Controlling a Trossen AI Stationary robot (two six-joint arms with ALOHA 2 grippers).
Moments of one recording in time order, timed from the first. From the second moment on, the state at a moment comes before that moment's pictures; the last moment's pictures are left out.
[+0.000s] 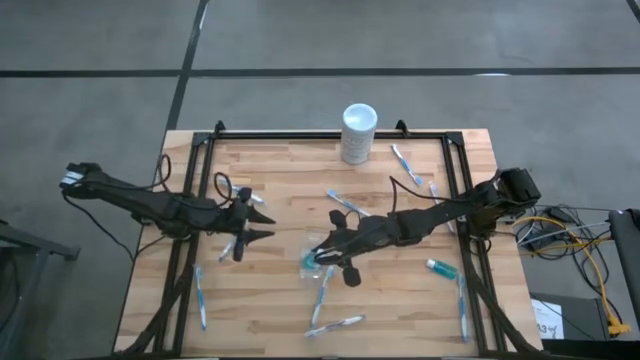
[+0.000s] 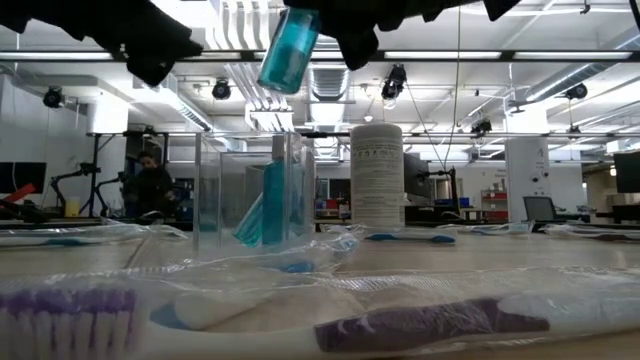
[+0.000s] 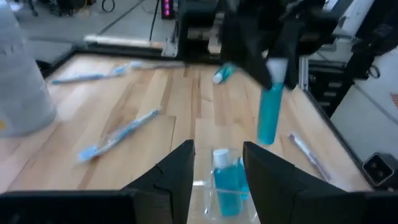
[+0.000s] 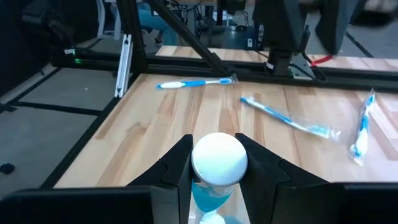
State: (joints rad) left arm -0.27 0.75 0.49 -0.01 -0.23 -0.20; right arm 0.24 1.66 1.03 0.33 0.03 0.07
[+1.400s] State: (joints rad) left arm -0.27 1.71 0.59 0.63 -0.03 -0.43; right arm 0.24 1.66 1.00 0.29 0.03 0.10
